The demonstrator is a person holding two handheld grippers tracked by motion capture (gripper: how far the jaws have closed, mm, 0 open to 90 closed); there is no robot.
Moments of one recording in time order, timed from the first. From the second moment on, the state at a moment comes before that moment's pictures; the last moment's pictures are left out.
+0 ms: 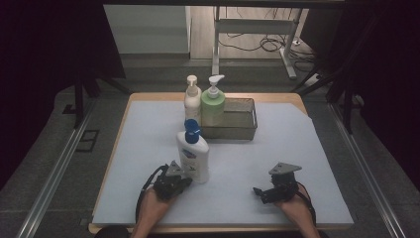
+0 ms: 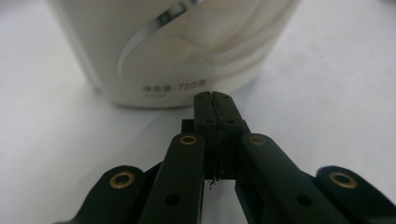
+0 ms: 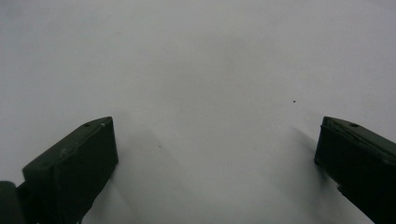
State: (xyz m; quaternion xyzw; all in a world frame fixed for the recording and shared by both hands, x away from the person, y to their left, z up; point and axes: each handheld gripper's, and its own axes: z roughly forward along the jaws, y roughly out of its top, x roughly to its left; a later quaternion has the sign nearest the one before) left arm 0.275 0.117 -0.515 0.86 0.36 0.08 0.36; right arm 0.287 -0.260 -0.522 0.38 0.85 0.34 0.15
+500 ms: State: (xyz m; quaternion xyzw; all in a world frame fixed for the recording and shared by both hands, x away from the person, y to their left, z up) left arm 0.260 0.134 -0.510 0.86 0.36 0.12 0.35; right arm 0.287 -0.261 -0.522 0.38 0.85 0.34 0.15
